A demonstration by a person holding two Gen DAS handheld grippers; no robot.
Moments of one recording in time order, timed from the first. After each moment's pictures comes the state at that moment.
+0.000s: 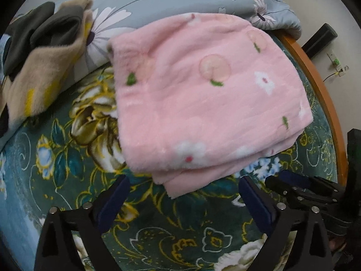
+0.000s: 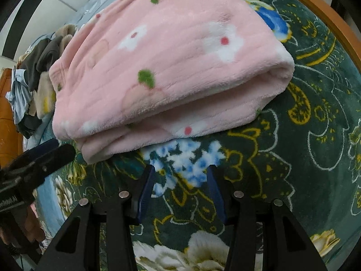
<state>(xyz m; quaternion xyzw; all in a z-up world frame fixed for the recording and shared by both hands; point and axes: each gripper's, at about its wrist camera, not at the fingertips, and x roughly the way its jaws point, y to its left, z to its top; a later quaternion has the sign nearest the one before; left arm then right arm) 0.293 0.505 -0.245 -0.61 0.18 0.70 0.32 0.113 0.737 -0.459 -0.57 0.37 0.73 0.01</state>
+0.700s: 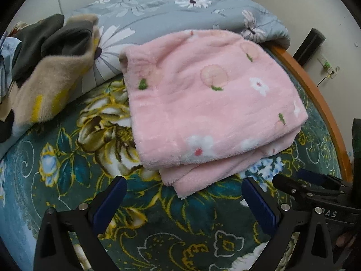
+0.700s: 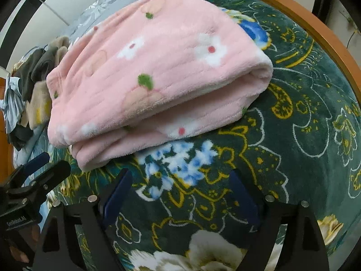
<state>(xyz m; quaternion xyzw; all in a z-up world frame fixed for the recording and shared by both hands) 0.308 0.468 -0.233 -0.53 0.17 0.75 0.36 0.129 0.724 -0.445 -0.53 0.38 0.76 0.09</state>
